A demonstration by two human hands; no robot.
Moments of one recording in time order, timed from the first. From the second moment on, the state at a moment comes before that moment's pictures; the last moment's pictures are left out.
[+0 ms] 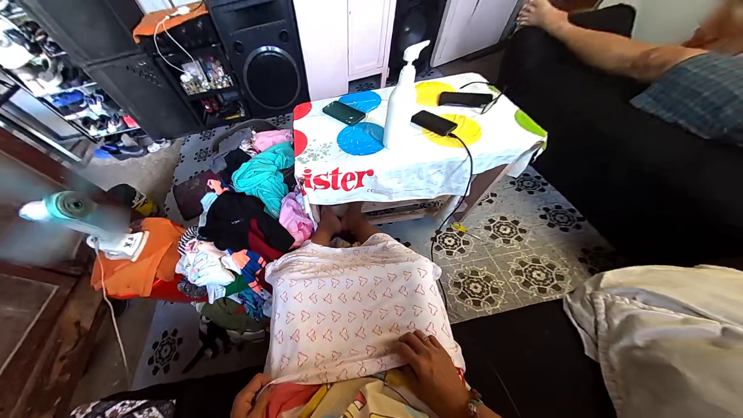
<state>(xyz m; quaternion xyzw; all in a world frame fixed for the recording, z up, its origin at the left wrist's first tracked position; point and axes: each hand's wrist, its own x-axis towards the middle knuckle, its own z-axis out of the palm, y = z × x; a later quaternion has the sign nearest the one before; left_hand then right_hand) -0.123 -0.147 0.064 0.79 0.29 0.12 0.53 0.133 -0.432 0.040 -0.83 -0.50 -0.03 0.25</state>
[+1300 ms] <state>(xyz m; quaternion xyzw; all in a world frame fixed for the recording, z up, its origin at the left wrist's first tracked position) 0.005 0.018 0.006 0.53 0.51 0.03 0.68 0.329 -0.455 0.026 -0.71 0.10 0.30 0.63</state>
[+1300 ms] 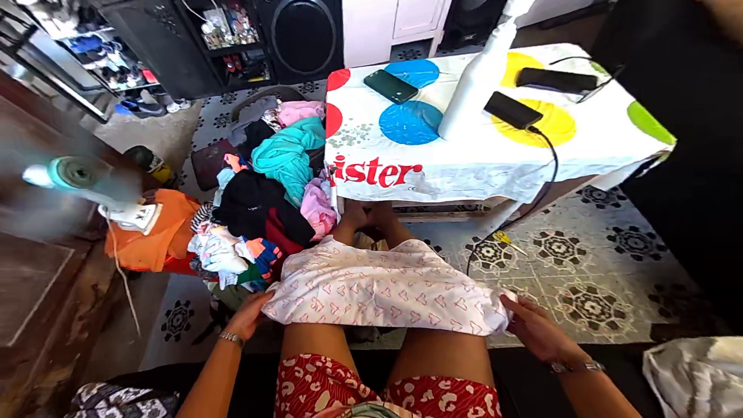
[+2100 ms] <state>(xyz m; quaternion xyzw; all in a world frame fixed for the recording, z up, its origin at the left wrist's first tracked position) -0.127 -0.033 0.053 0.60 0.42 0.14 0.67 0.231 -0.552 0.052 -0.77 -0.08 0.18 0.61</state>
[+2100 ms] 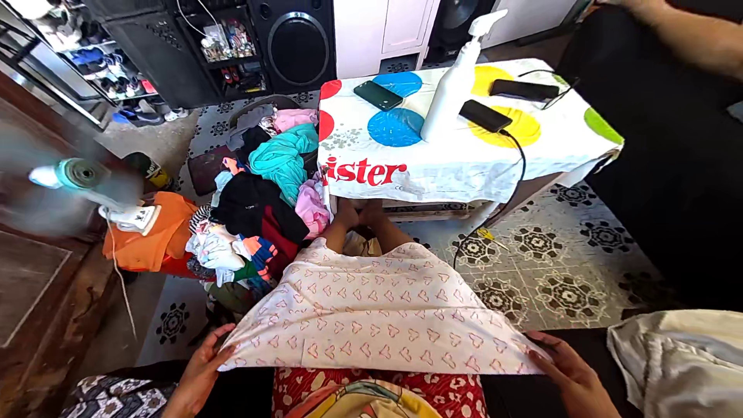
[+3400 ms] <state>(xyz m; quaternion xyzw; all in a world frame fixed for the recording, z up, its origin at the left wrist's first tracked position) -0.010 -0.082 -0.032 0.51 0.55 0.37 0.55 0.138 -0.159 0.043 -0.58 -0.57 0.40 0.42</state>
